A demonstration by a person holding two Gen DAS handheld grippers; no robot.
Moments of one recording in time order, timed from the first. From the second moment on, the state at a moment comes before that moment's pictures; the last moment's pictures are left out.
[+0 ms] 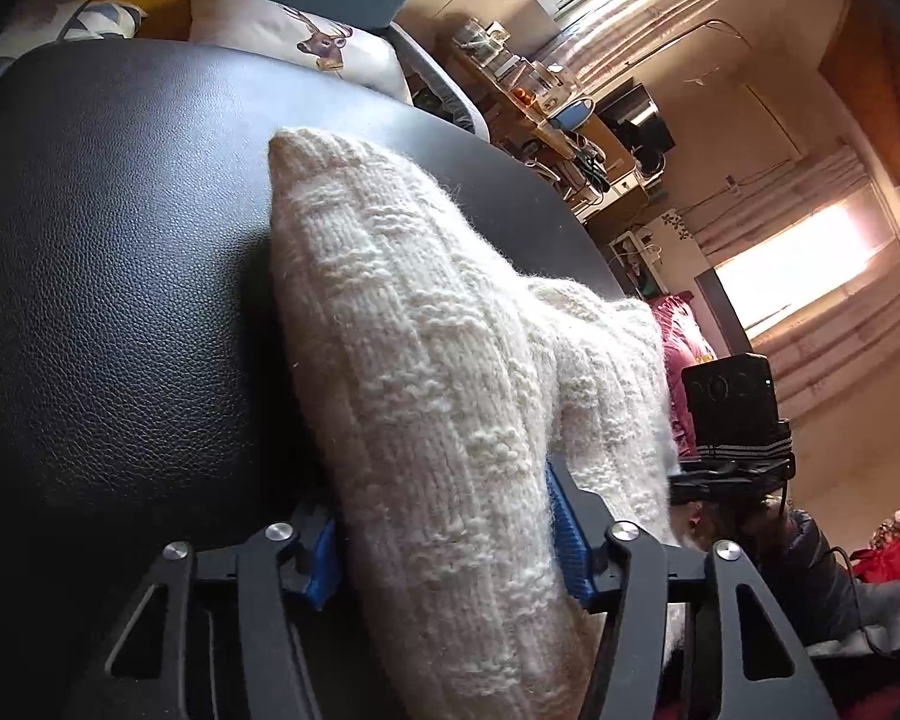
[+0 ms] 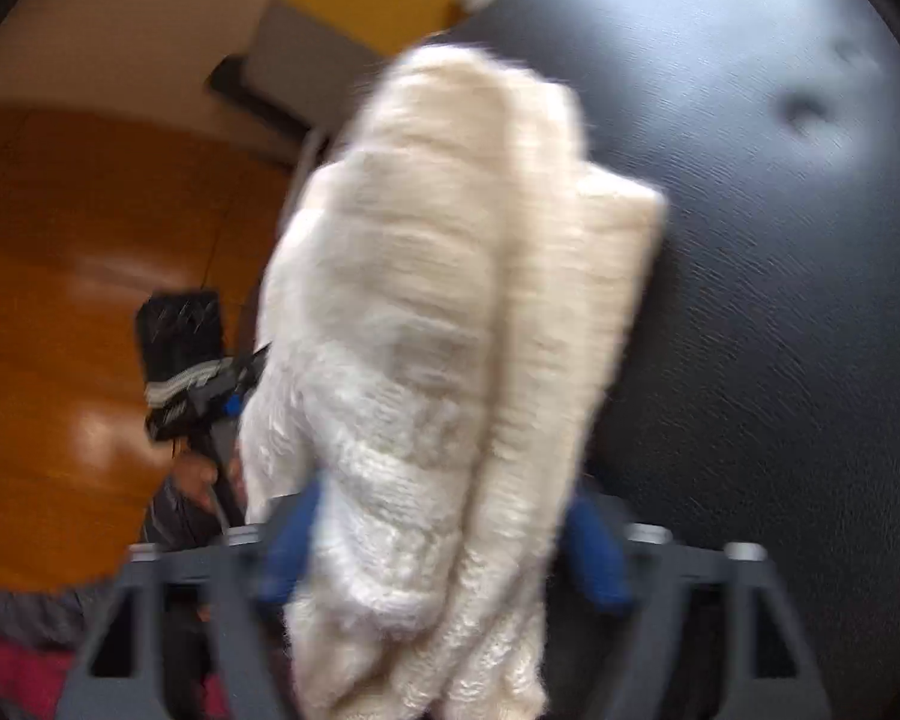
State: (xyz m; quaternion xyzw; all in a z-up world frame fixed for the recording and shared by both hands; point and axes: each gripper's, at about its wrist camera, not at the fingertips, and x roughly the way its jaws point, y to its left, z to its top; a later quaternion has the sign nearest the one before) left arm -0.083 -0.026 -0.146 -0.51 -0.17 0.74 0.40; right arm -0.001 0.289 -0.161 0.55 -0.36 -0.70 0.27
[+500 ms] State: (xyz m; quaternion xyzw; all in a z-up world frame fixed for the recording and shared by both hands) left arm -0.079 0.066 -0.085 -0.41 -0.15 0.73 0.52; right arm 0.062 0.357 -0.131 0.39 -0.45 -0.77 0.23
